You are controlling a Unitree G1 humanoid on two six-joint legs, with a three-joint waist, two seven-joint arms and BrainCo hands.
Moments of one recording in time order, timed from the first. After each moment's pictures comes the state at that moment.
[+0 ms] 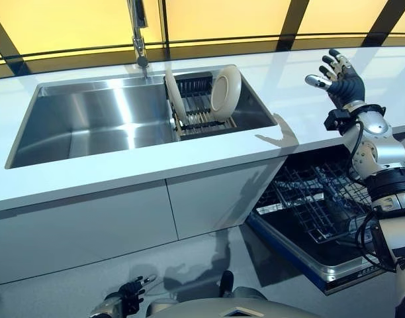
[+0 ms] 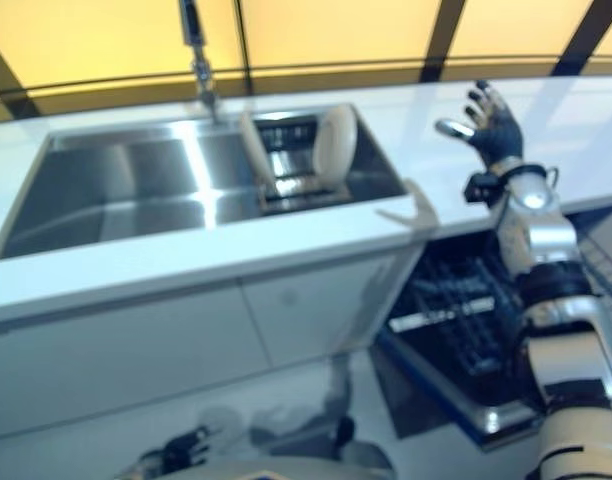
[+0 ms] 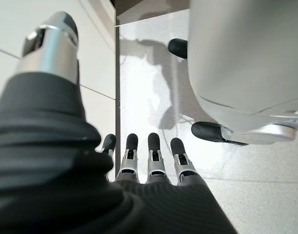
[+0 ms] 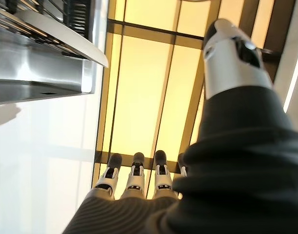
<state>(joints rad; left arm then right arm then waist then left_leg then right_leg) -0.01 0.29 -0.20 1.30 -0.49 -0.01 -0.21 -0.81 -0.76 0.29 0.63 0.68 0.02 0.02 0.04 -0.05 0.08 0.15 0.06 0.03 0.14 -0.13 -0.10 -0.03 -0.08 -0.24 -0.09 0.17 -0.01</state>
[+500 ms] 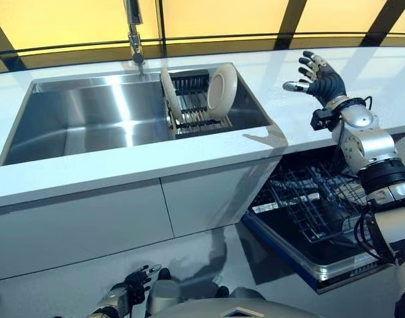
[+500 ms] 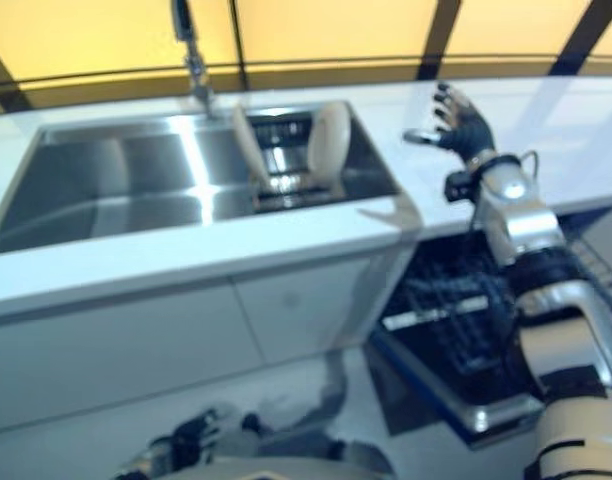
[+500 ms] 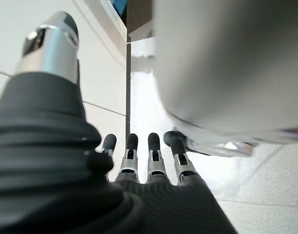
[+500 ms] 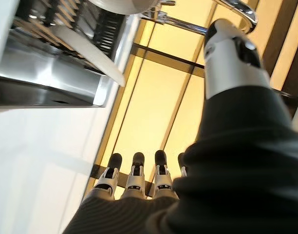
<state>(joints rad) -0.01 0.27 -0.21 1.22 -0.50 0.00 -0.20 -0.87 -0.77 0.35 0.63 0.62 0.05 0.08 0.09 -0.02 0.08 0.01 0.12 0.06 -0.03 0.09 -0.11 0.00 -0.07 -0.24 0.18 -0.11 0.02</state>
